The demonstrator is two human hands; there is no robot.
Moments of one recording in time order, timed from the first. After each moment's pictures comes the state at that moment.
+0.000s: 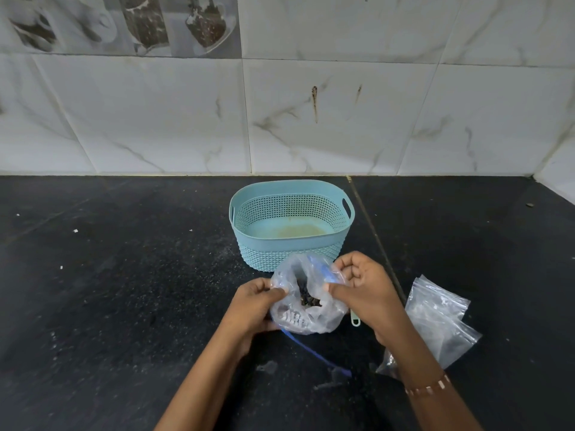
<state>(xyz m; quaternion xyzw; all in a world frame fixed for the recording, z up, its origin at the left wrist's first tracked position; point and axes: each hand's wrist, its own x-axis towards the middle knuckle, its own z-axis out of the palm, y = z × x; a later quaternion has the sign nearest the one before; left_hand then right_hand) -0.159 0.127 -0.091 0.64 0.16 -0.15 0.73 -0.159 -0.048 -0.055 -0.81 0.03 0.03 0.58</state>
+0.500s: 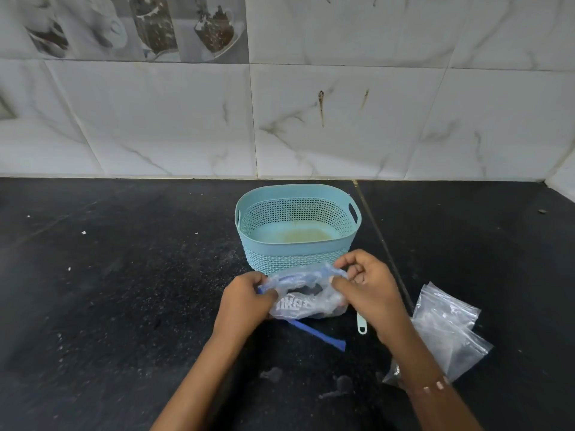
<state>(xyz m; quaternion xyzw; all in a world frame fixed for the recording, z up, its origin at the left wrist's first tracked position) -0.149 0.141 -0.087 0.87 0.10 -0.01 0.49 -0.147 -0.044 -0.058 -0.82 0.03 -0.05 0.56</state>
